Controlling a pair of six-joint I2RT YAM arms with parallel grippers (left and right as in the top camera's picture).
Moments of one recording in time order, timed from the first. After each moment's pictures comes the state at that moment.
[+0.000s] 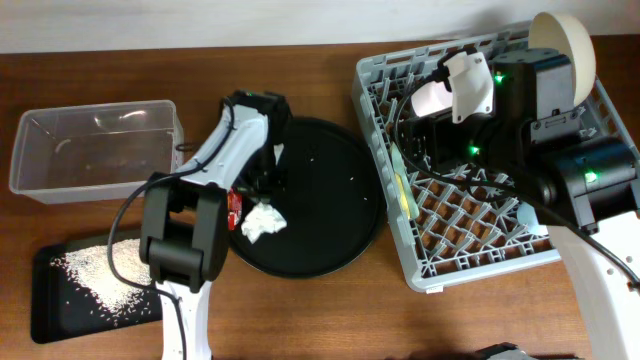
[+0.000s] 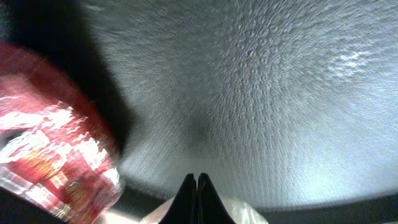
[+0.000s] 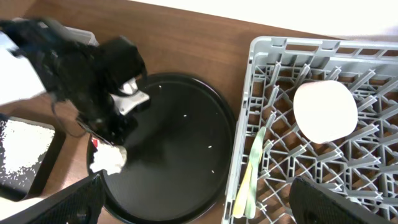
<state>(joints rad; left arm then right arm) -0.32 2.22 1.79 -1.41 0.03 -0.19 0.26 1.38 1.75 -1.12 -0.23 0.03</state>
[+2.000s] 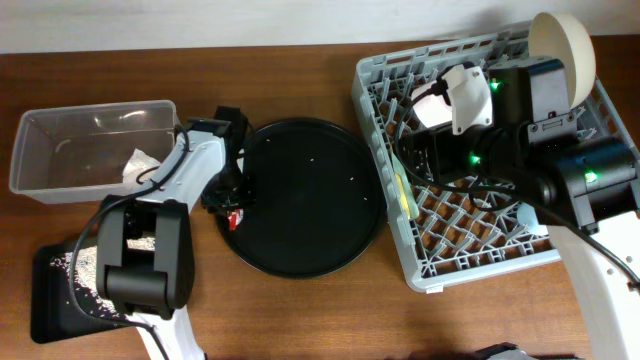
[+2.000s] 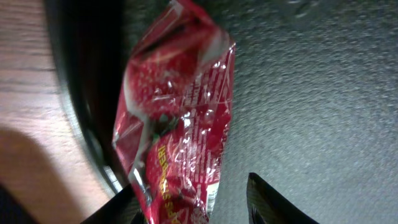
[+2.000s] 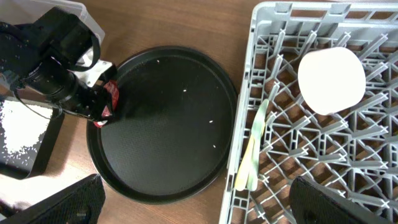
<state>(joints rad) -0.18 2.01 1.42 -1.08 0.01 -0.27 0.26 1.38 1.75 -1.22 -0.23 0.03</state>
